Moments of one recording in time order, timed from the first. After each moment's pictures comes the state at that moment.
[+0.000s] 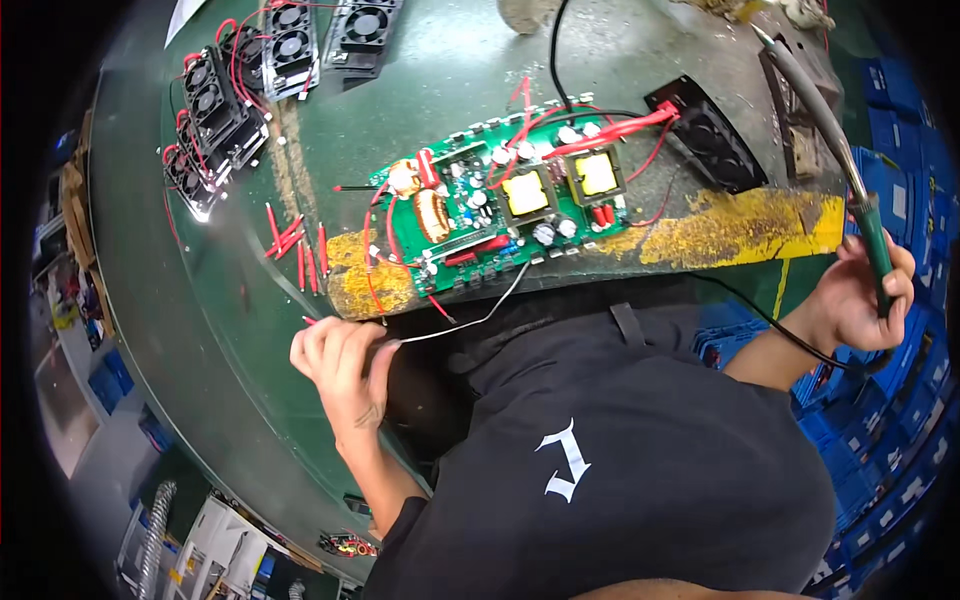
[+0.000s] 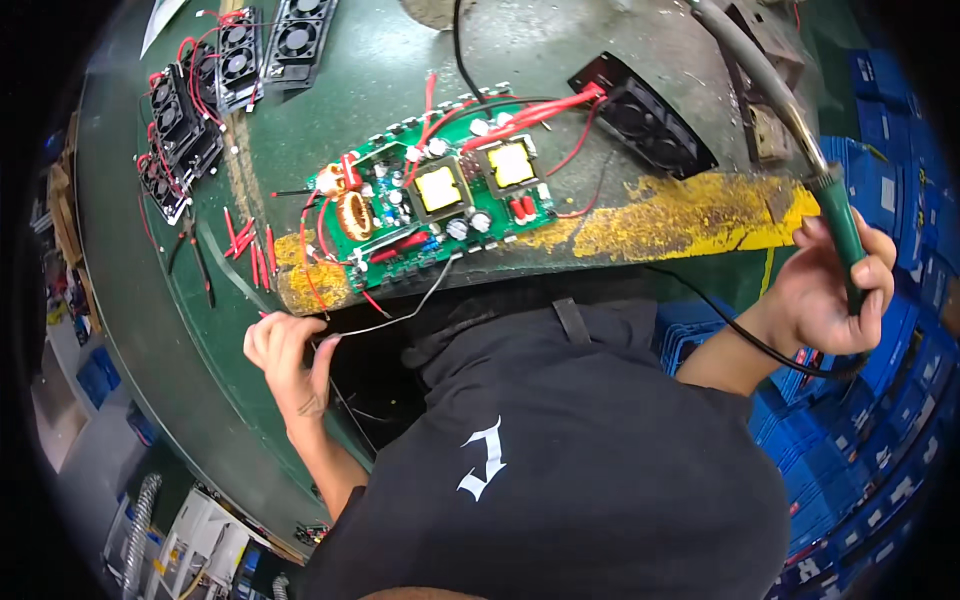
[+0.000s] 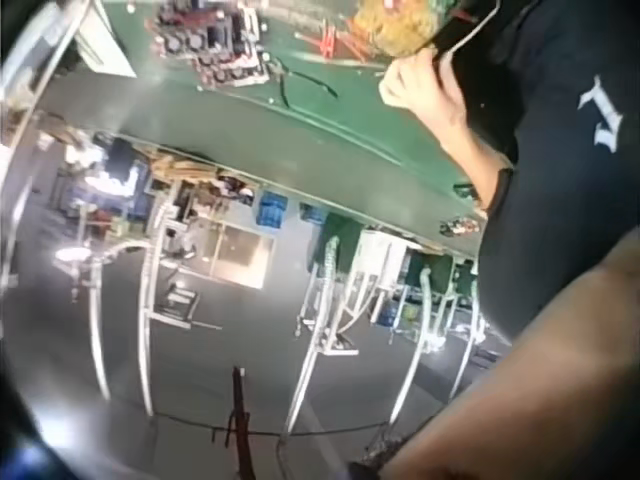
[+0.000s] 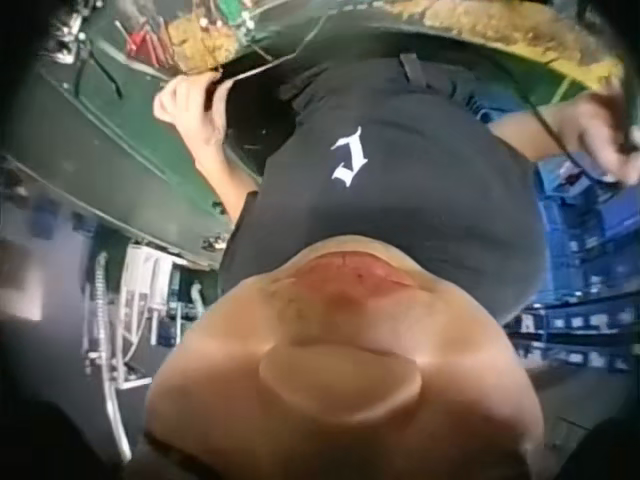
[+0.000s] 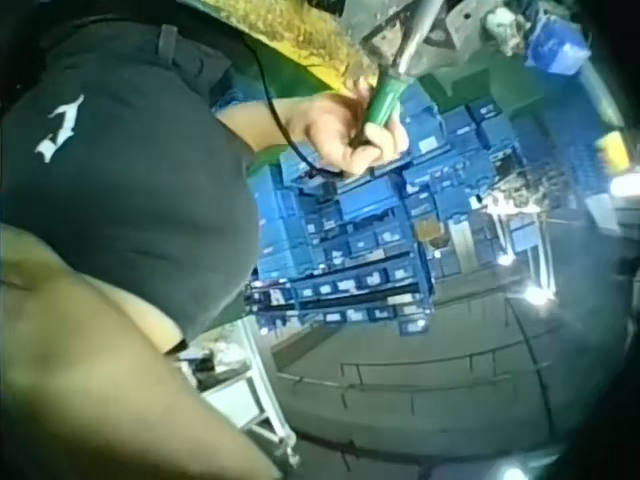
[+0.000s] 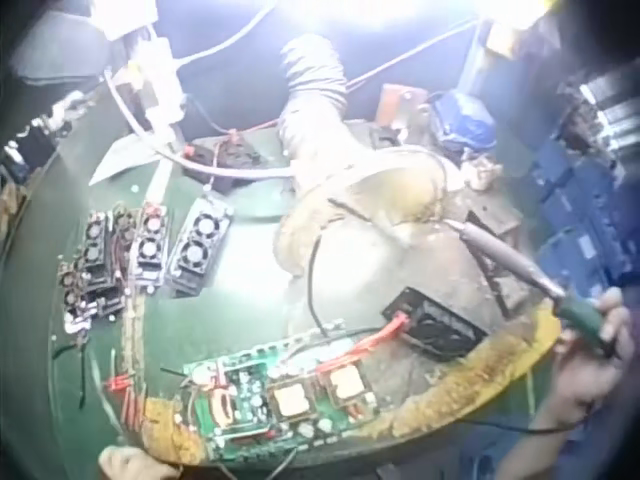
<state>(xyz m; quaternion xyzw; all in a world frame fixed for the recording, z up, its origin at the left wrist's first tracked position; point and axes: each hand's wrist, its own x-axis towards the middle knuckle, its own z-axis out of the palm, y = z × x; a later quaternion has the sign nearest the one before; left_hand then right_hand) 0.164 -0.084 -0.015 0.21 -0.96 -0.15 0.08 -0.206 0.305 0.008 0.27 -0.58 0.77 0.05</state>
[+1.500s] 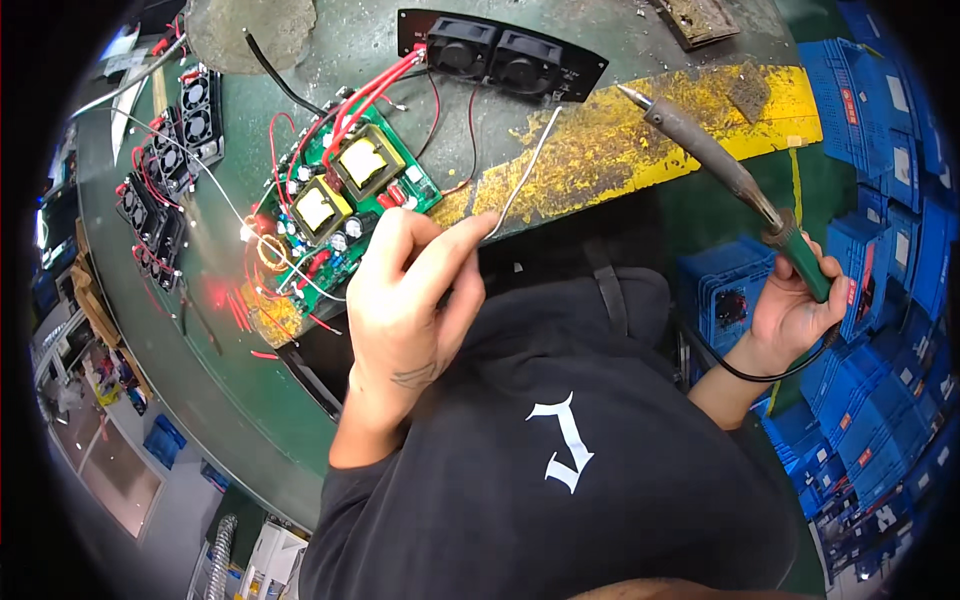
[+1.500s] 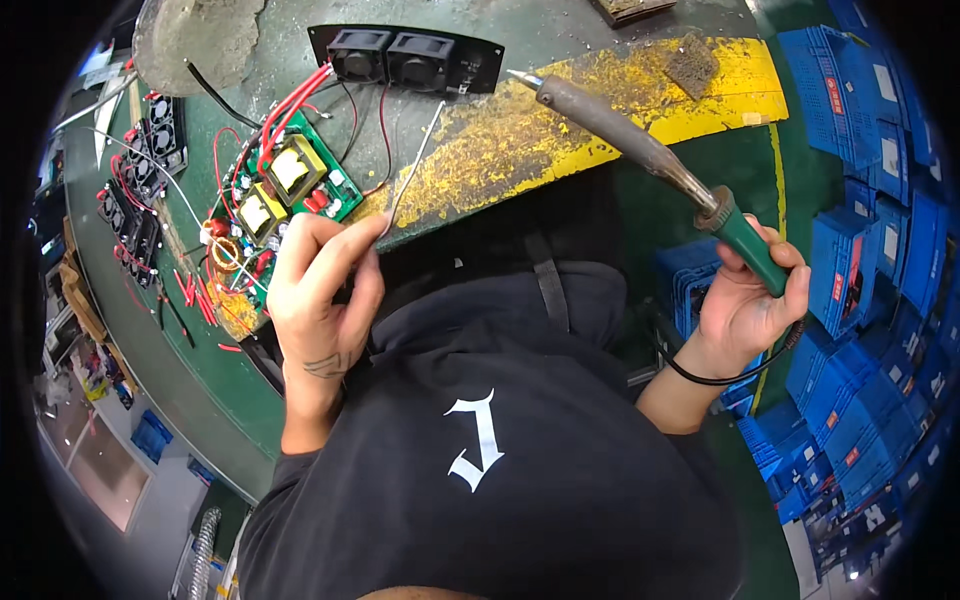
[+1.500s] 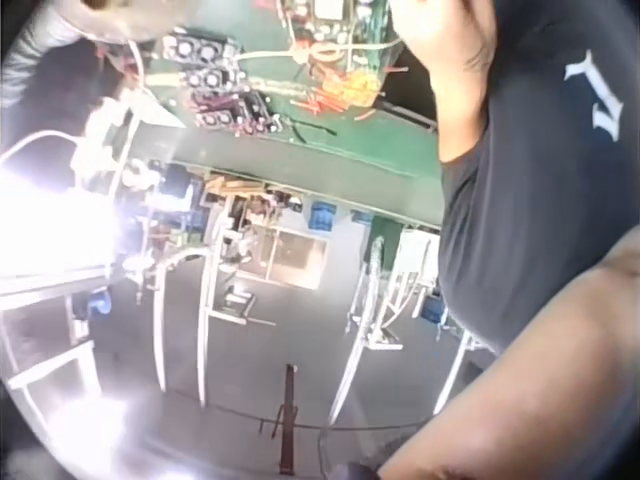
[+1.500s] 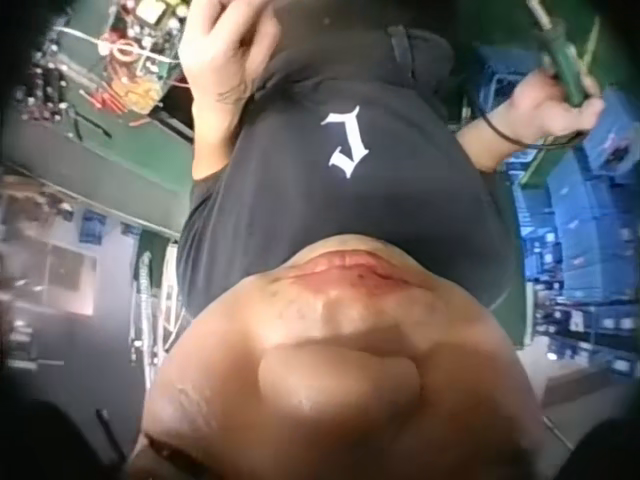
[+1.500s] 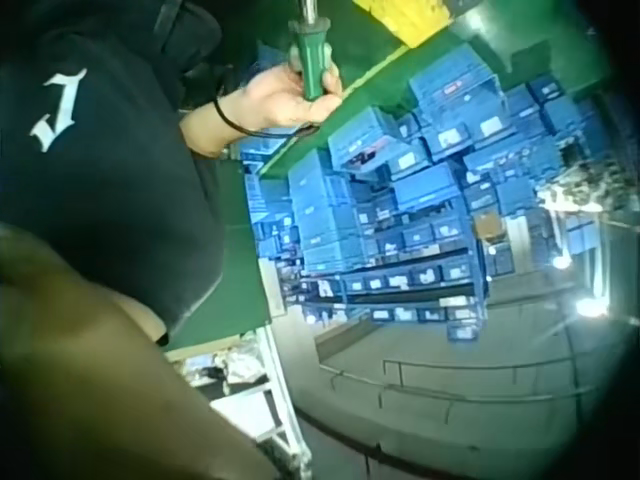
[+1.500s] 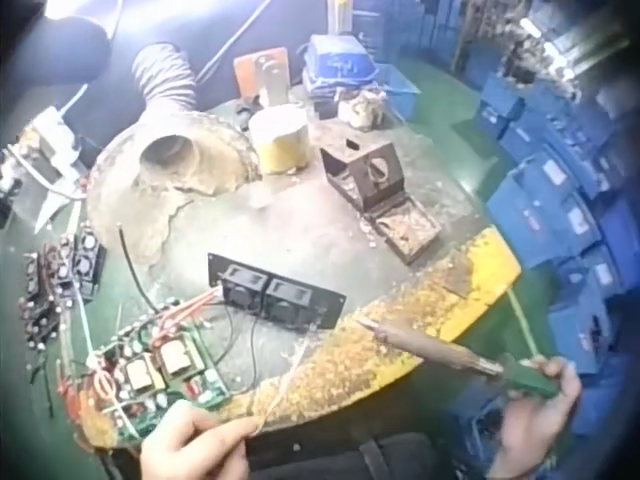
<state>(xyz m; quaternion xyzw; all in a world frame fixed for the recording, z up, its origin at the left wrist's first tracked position) -0.016 0.060 -0.017 0.02 -0.93 -0.35 0.09 -0.102 0.436 -0.064 -0.04 -0.47 0.88 0.03</state>
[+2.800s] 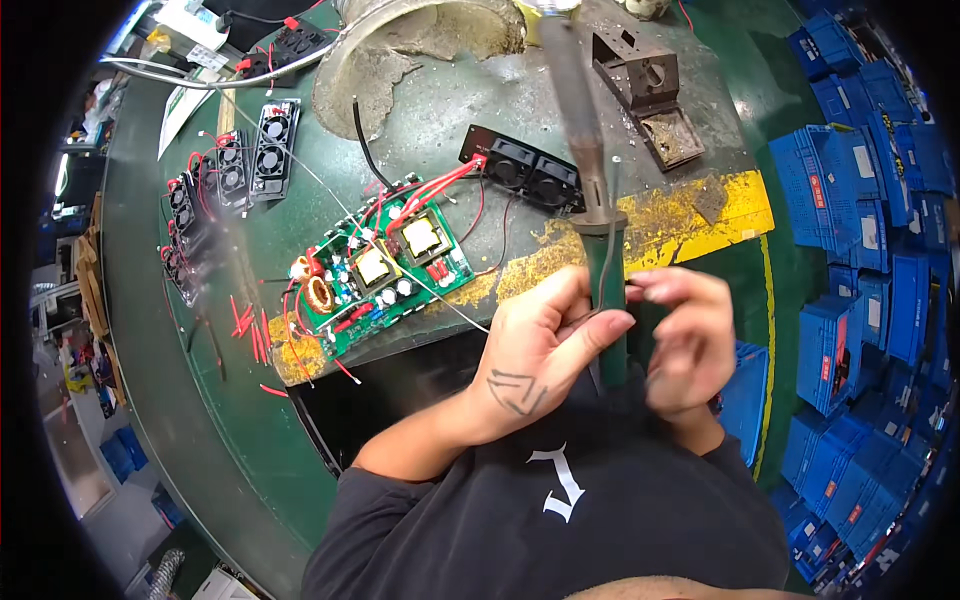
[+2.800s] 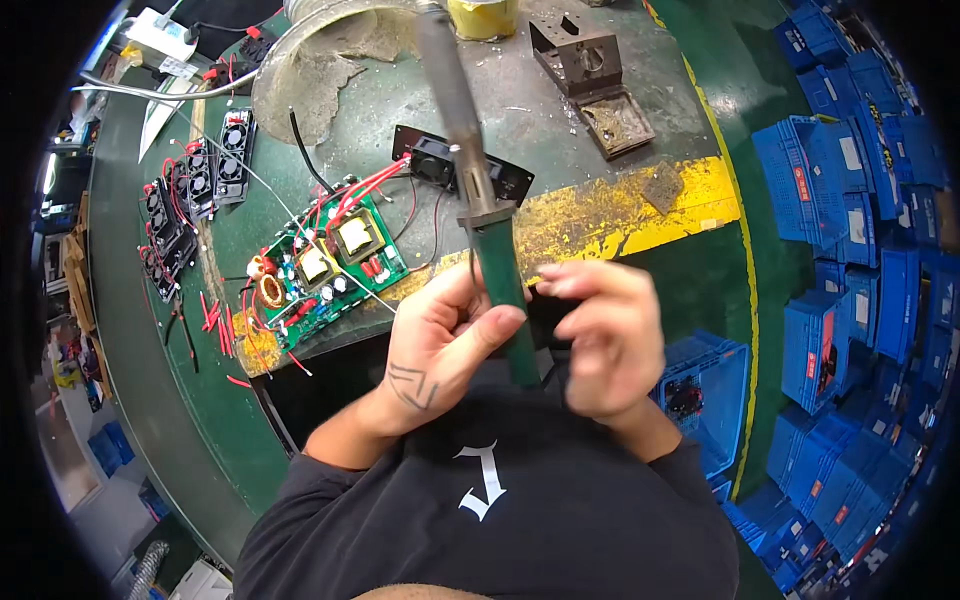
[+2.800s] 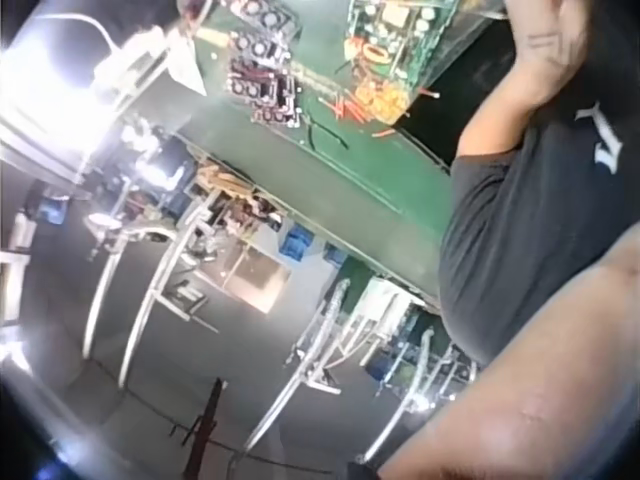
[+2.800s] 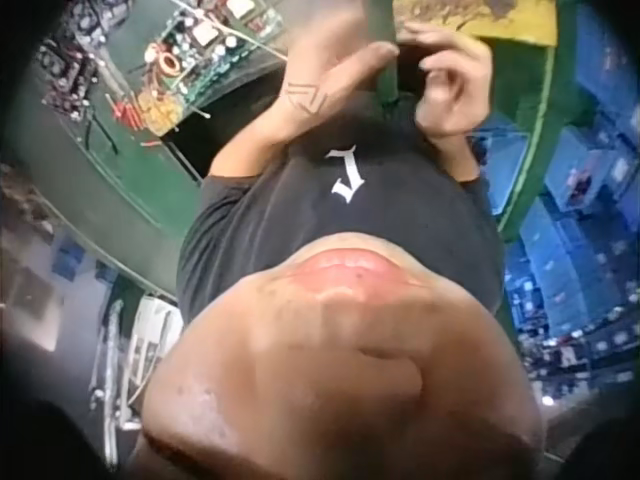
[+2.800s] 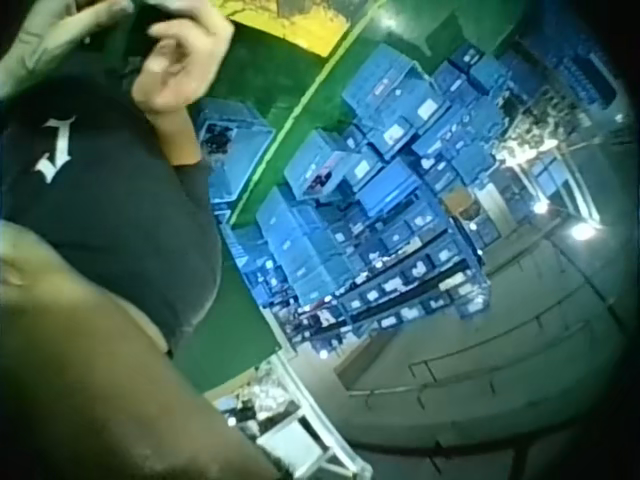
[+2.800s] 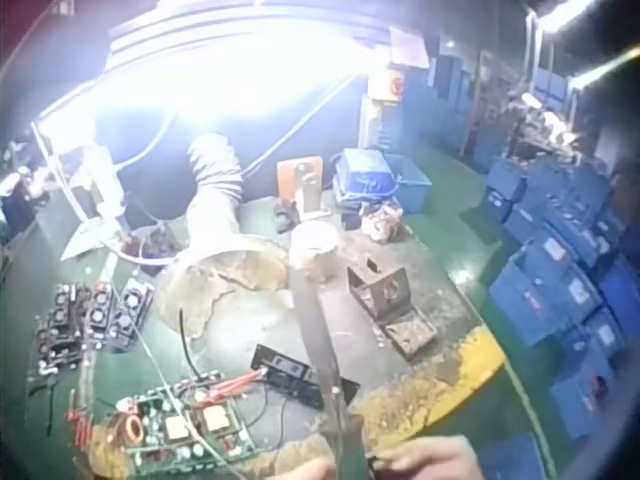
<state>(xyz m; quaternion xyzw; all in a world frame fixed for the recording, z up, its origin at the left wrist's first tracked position) -0.044 0.117 0.001 0.12 -0.61 -0.78 -0.05 -0.104 0.282 -0.015 0.33 -0.67 0.66 0.08</state>
